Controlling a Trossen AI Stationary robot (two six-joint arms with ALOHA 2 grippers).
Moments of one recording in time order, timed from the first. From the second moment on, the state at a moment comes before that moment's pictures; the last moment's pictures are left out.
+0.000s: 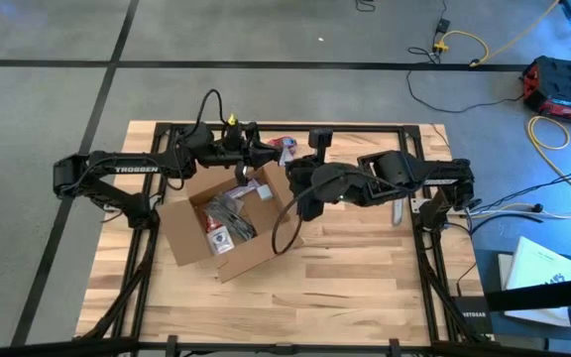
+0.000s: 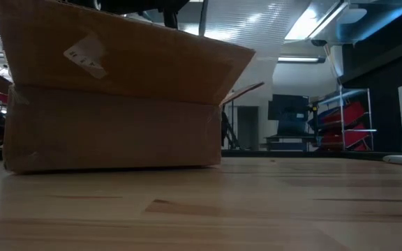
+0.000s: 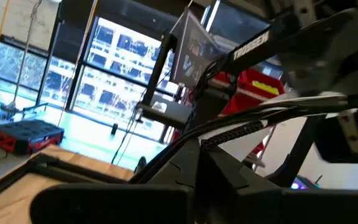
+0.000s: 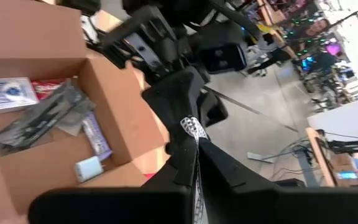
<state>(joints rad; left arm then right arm) 0.30 1.33 0.88 0.66 0.29 -0.39 0.25 1.82 2.28 -1.11 0.69 -0.34</state>
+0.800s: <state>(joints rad) 0.30 1.33 0.88 0.60 0.29 -0.35 0.30 1.81 2.34 -1.06 0.81 -0.32</state>
